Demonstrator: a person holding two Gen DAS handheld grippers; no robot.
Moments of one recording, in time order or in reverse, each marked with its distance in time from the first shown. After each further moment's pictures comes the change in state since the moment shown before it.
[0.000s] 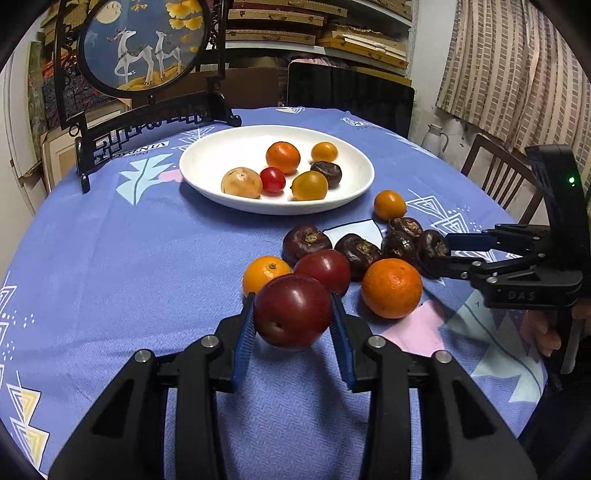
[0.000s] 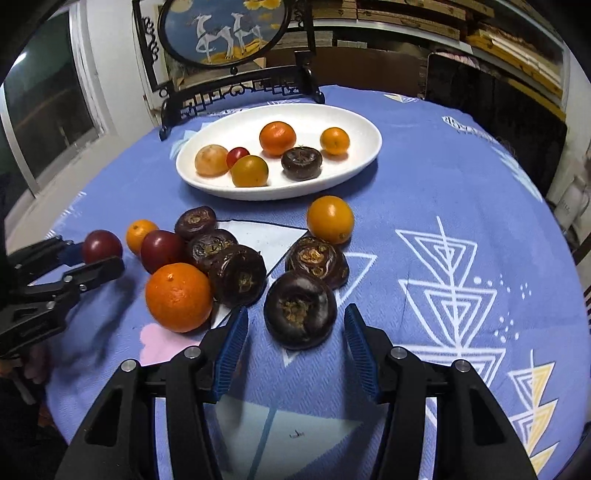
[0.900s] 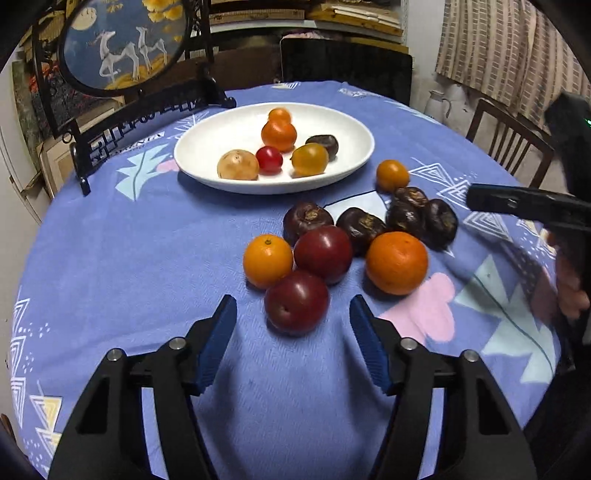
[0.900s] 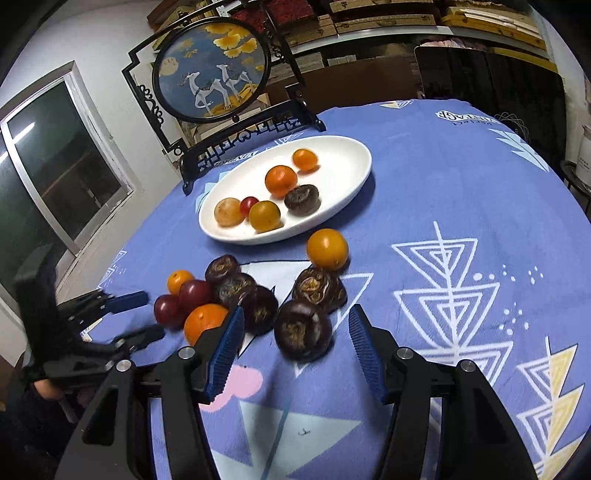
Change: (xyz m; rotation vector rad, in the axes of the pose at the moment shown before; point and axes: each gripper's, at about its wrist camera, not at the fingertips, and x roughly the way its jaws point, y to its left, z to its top) left arm 0.009 -0.011 0.004 0.084 0.119 0.055; right arm -0.032 -0.043 -0.008 0.185 -0.123 0.230
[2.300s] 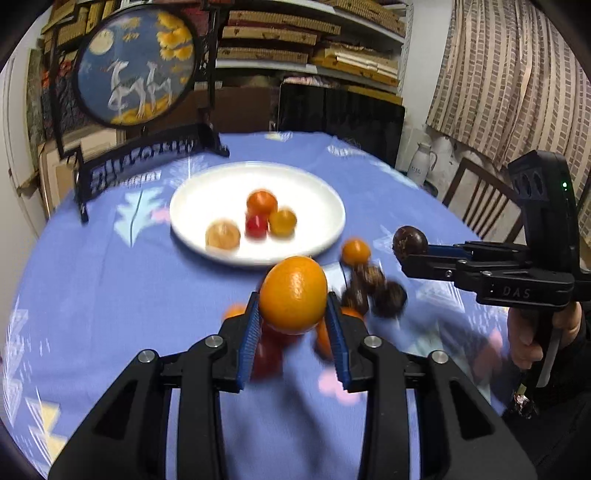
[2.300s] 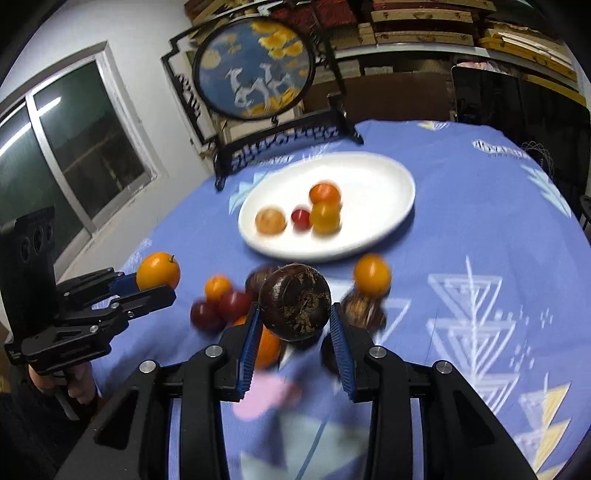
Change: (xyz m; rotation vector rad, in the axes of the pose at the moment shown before) left arm -0.051 -0.004 0.042 -0.089 -0.177 -0.085; right arm -0.004 0.030 0.043 -0.102 -0.013 0.061
